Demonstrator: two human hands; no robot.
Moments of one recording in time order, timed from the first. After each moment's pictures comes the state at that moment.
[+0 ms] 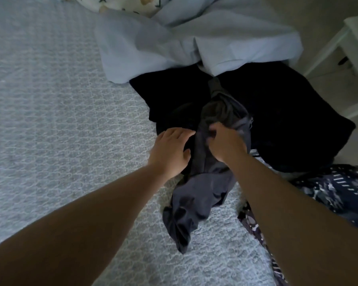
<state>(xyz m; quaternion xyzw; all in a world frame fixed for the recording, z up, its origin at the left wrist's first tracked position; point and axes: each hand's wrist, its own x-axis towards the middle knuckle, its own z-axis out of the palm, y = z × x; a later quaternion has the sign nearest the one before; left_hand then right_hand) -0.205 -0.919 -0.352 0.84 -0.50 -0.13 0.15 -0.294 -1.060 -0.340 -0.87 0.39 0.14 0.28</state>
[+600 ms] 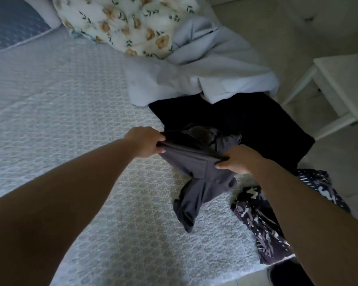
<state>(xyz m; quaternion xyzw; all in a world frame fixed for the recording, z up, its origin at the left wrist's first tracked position) -0.142 -0.855 -0.196 0.81 -0.55 -0.17 -0.09 -0.351 -1.044 -0.206 -0.88 0.27 0.31 0.25</state>
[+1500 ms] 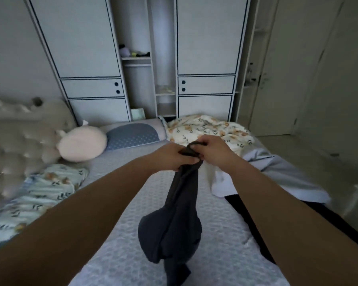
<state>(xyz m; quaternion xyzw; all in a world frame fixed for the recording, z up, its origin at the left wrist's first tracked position) -0.082 -0.514 0.148 0.84 -0.32 -0.21 0.37 -0.154 -0.650 0.147 -0.84 0.13 -0.13 0.51</state>
